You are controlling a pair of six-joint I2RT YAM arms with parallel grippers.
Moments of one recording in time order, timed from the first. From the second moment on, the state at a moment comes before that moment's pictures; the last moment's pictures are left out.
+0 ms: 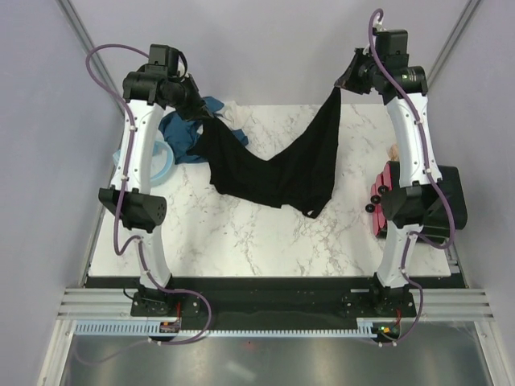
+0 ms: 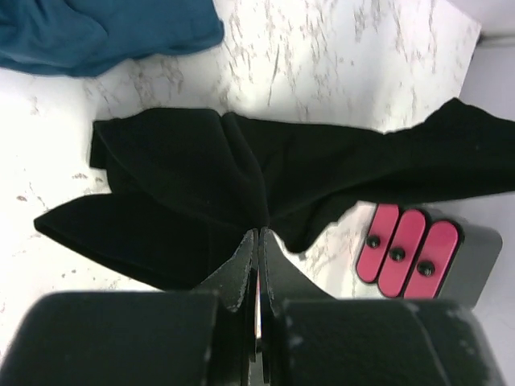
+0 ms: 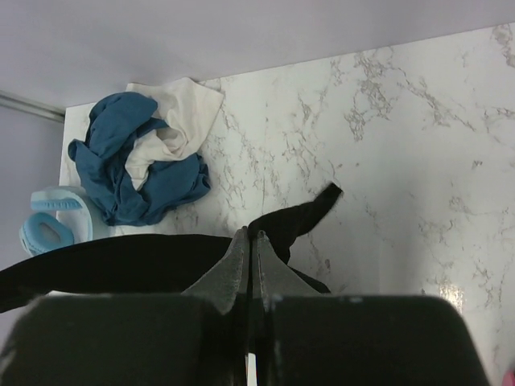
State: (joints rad) left arm -0.17 2.04 2.53 -1.33 0.22 -0.63; right arm 0.13 2.06 2.52 -0.97 -0.19 0.44
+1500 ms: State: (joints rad) left arm -0.23 1.68 2.21 -1.23 0.11 -0.57; right arm 0.10 1.67 2.25 -0.81 -0.29 0.58
